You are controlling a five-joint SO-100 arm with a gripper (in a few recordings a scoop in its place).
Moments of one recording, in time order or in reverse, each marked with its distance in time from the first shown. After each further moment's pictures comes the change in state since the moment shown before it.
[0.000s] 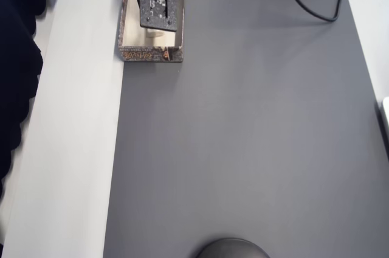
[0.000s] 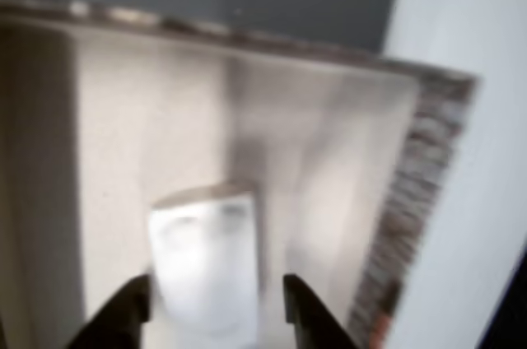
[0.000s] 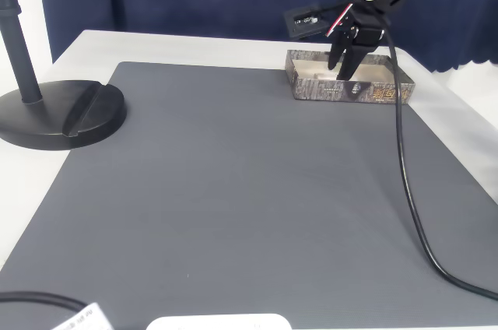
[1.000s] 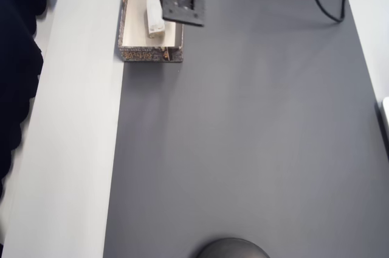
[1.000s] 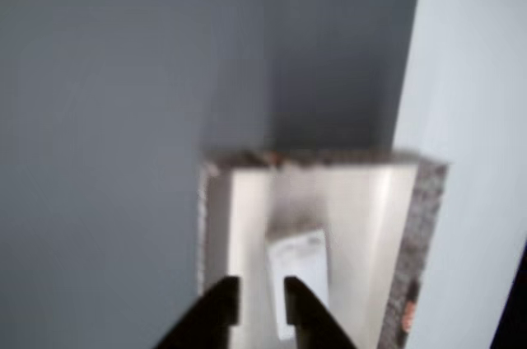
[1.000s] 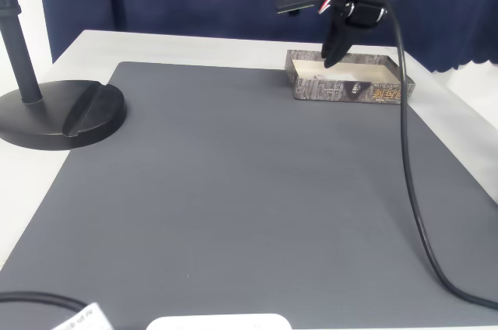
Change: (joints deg) arm -11.2 16.6 10.6 6.2 -14.7
